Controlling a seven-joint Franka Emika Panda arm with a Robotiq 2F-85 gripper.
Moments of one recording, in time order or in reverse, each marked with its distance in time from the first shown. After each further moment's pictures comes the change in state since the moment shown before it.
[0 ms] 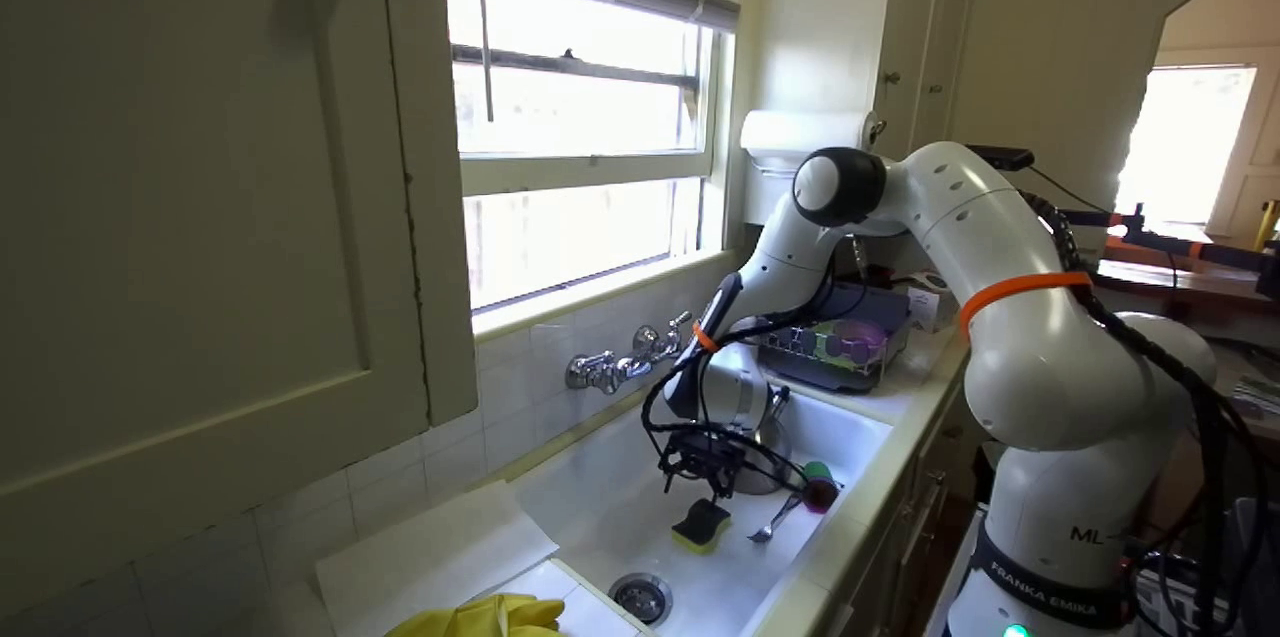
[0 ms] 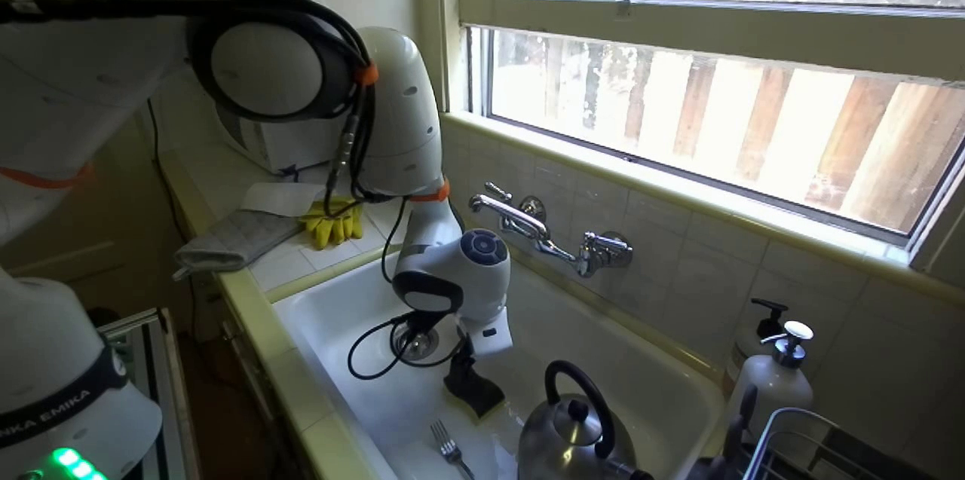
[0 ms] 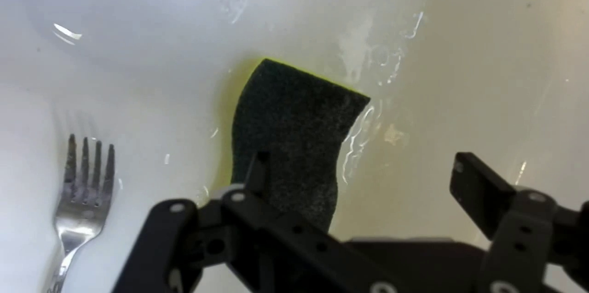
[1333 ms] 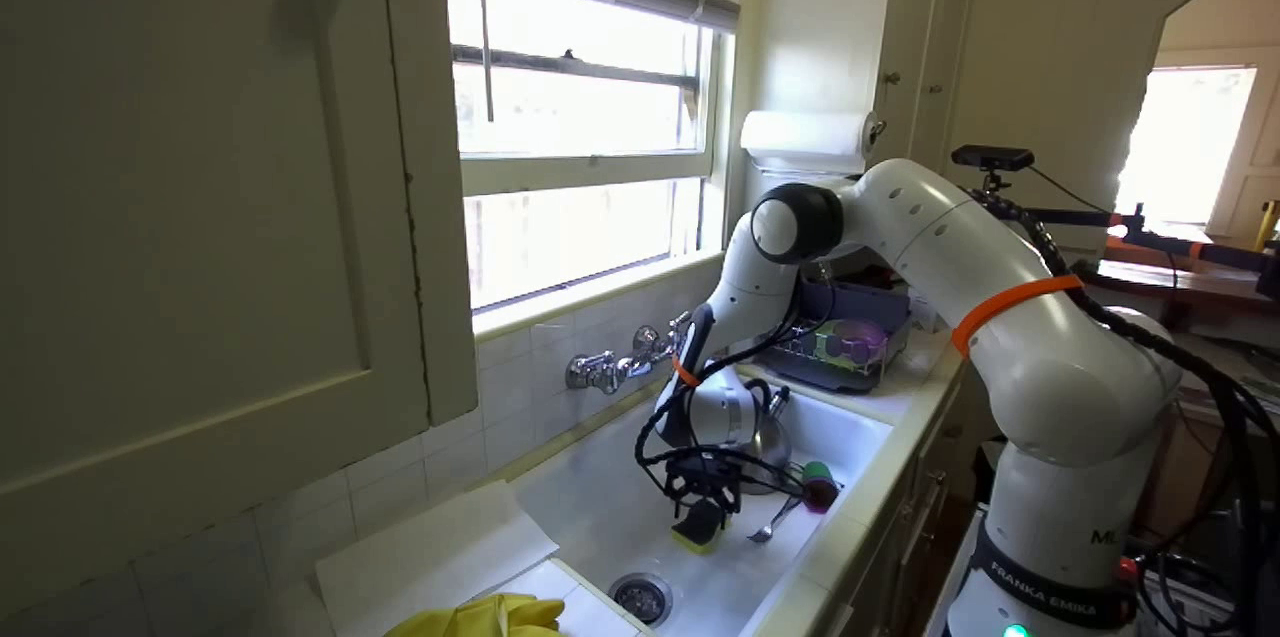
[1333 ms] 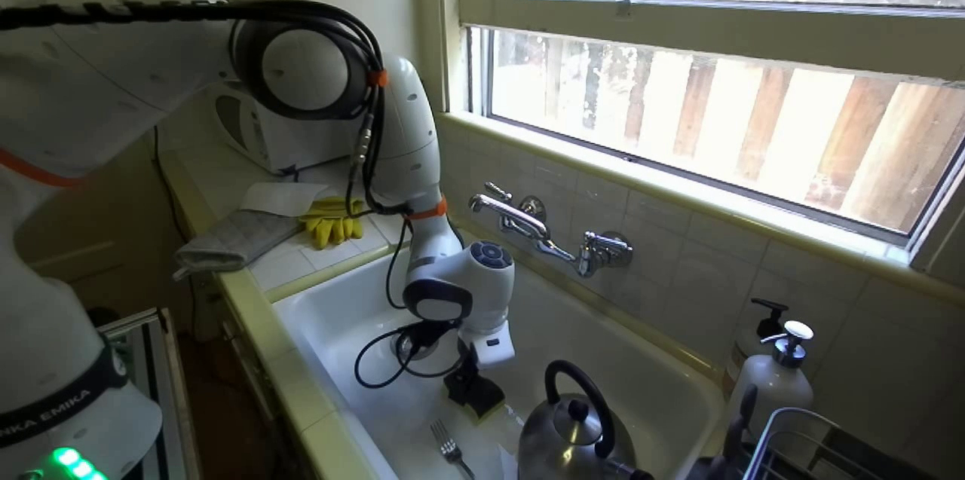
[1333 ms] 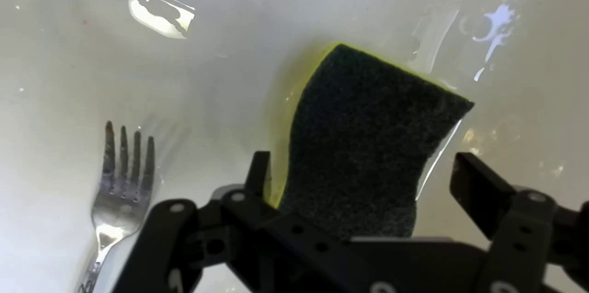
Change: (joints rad) arm 0.289 0.097 -0.262 0.120 0.023 -0.125 0.077
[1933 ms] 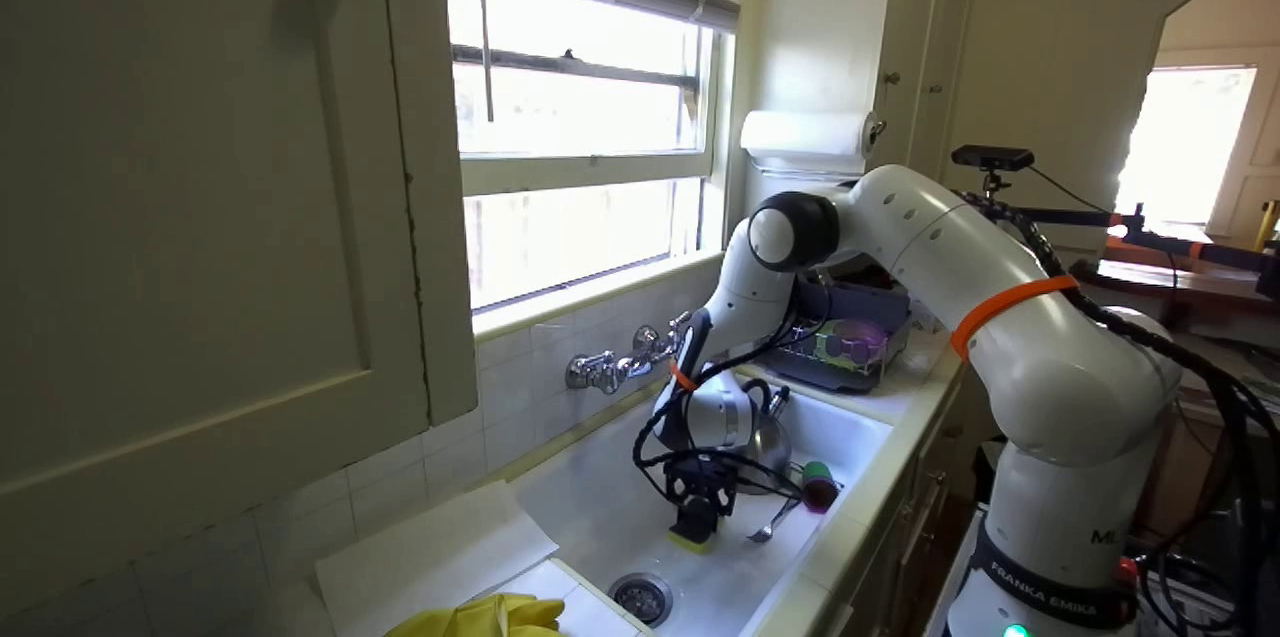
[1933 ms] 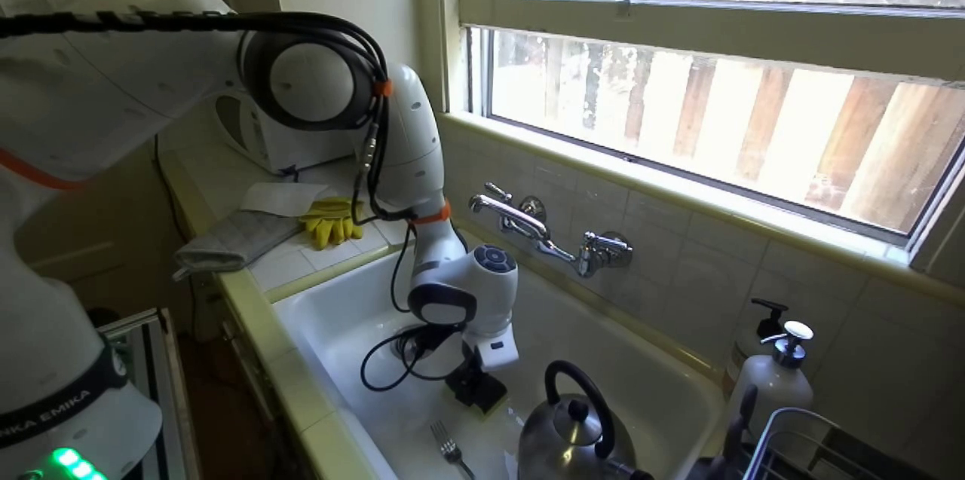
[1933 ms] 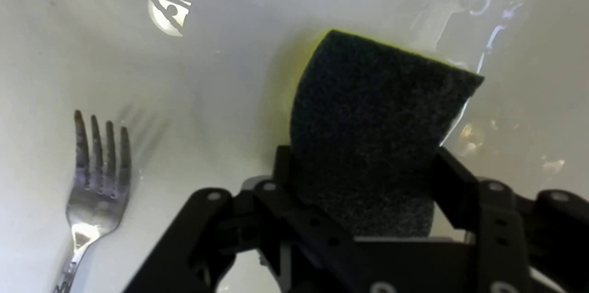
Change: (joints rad) arm 0.002 0.035 -0.004 0.044 0.000 0.000 0.004
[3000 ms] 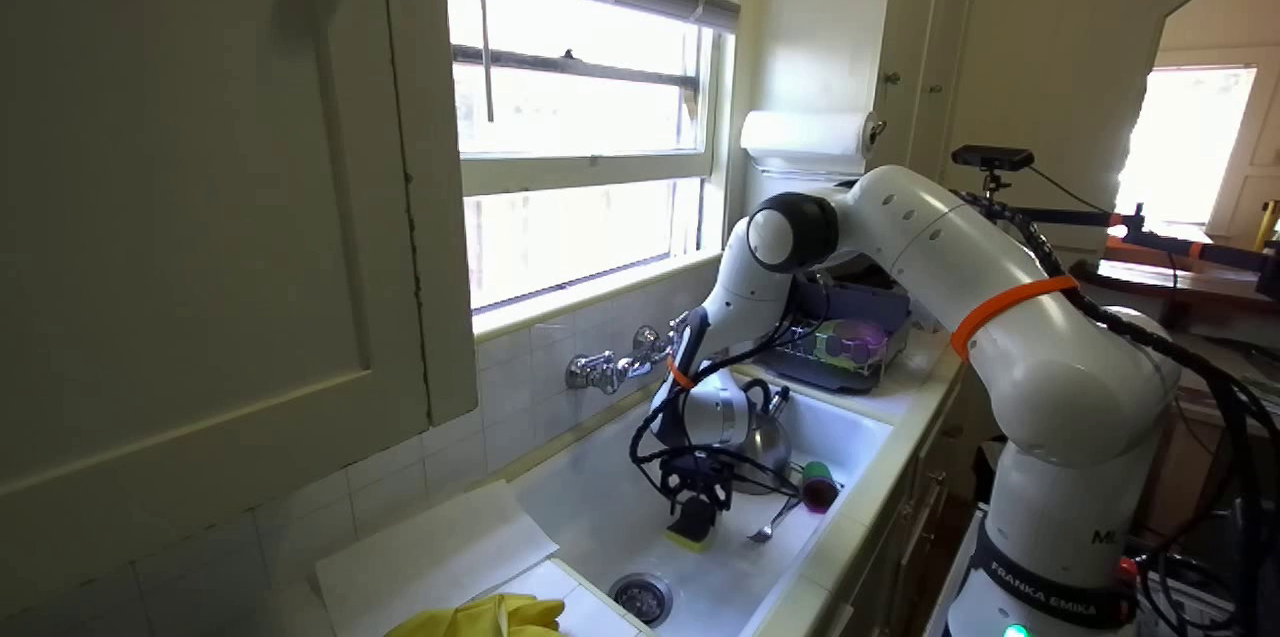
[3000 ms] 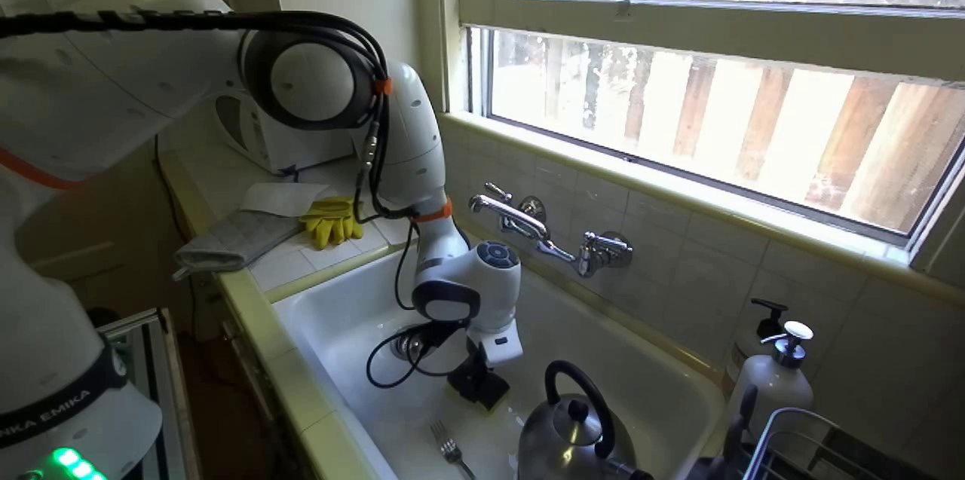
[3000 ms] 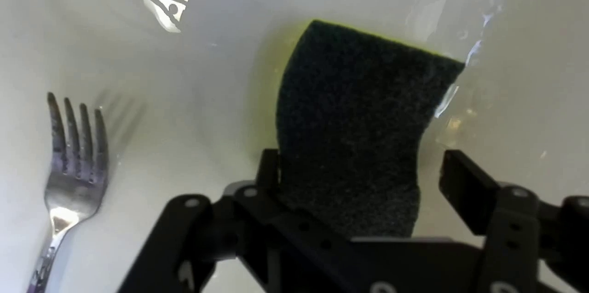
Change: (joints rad) arm 0.009 0.001 -0.006 0.021 0.000 -0.001 0.004
